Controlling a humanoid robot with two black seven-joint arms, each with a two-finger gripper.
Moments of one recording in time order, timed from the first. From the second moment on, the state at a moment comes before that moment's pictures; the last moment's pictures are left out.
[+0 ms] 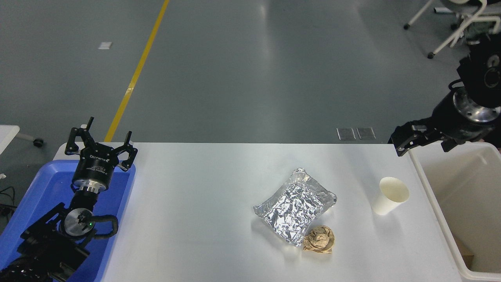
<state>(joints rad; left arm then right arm) -0.53 0.25 -0.97 -0.46 -0.11 -0.69 -0.40 2.02 -0.50 -1.30 1.26 -0.49 0.59 -0.01</state>
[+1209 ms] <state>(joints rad) -0.53 0.25 -0.97 -0.46 -0.11 -0.69 -0.40 1.25 -0.48 -0.91 0.75 -0.56 0.41 0.01</state>
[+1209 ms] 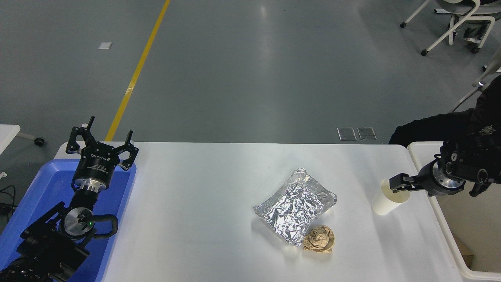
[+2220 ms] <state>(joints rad) -0.53 0.25 -0.97 -0.46 -0.11 -0.69 -0.40 1.65 -0.67 -1.05 1.05 -0.52 0.50 0.01</state>
